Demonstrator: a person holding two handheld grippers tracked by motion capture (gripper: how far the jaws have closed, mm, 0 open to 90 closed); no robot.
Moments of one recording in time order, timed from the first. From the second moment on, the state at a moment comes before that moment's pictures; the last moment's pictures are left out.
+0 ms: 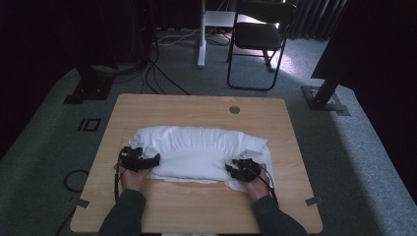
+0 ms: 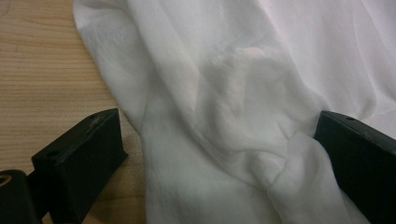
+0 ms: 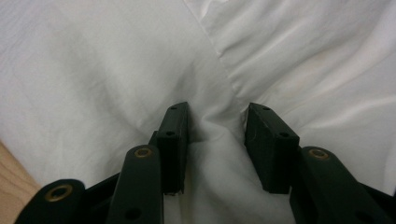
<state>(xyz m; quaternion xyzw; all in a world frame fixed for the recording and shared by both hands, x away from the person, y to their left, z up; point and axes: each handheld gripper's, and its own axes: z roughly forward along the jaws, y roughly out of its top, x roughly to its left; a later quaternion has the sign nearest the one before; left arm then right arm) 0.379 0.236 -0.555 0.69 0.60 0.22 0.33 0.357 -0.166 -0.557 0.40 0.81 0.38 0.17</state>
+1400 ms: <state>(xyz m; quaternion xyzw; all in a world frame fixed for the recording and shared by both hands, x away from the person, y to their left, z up) 0.363 0.229 -0.542 0.69 0.58 0.19 0.40 0.374 -0.116 -0.509 0.38 0.80 0.42 0.17</state>
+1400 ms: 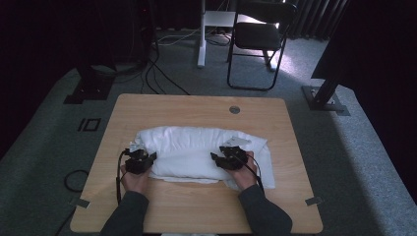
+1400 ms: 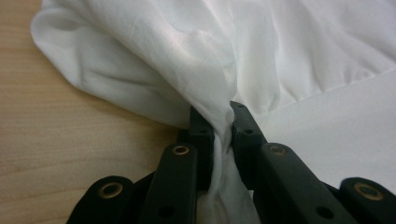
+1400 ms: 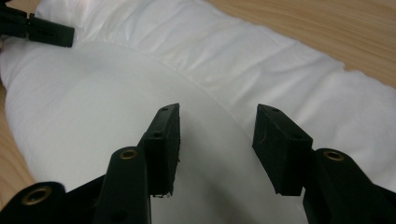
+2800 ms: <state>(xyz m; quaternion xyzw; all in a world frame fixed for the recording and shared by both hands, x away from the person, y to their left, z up) 0.359 0.139 -0.440 0.74 0.38 0.18 0.53 0.378 -0.065 -0.523 0.32 0.83 0.44 0.10</state>
